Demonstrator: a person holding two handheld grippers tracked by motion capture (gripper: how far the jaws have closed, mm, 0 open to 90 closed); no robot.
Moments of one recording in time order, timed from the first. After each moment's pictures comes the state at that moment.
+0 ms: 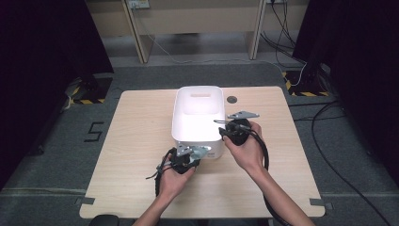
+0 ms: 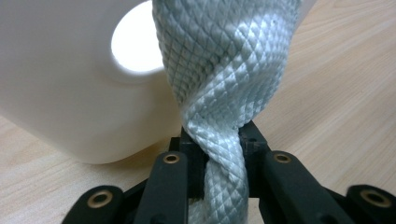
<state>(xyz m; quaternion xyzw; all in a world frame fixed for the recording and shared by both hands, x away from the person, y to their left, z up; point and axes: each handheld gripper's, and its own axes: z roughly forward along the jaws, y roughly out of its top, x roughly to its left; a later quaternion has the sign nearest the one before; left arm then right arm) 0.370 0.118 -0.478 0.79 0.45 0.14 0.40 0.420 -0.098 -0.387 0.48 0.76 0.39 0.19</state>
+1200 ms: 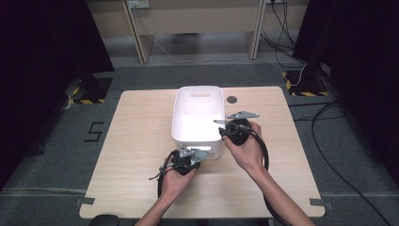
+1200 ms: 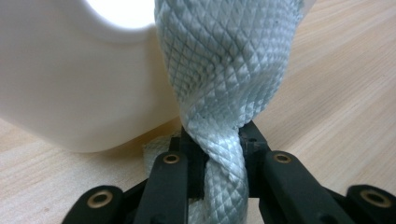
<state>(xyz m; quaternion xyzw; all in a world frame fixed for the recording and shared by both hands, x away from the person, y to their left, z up) 0.372 0.114 -0.494 0.79 0.46 0.13 0.38 0.420 -0.098 -0.387 0.48 0.76 0.39 0.19</state>
